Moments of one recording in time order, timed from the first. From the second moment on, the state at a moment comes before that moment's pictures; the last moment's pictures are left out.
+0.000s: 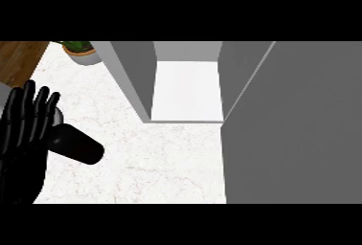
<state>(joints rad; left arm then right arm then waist) 0.03 0.08 0.00 -2.10 0.03 -0.01 0.00 0.00 -0.11 0.01 -2.10 0.01 0.00 -0.03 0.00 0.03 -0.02</state>
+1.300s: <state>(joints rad) -0.35 0.11 0.24 -1.79 0.18 0.28 0.27 0.17 -0.17 -0.02 -2.33 -0.32 0.22 0.25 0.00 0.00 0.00</state>
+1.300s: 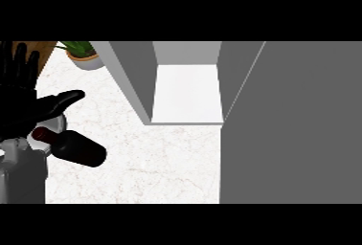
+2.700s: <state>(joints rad) -0.13 0.11 0.20 -1.94 0.12 0.35 0.30 0.10 -0.13 -0.06 -2.37 -0.31 0.25 0.38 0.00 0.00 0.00</state>
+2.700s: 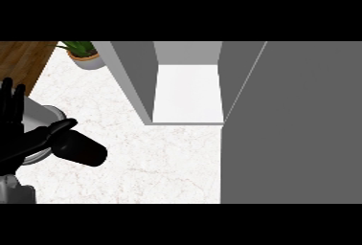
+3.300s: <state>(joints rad) -0.02 0.11 0.27 -1.84 0.18 0.26 0.18 0.09 -0.10 -0.04 -2.37 -0.29 0.24 0.39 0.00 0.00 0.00</state>
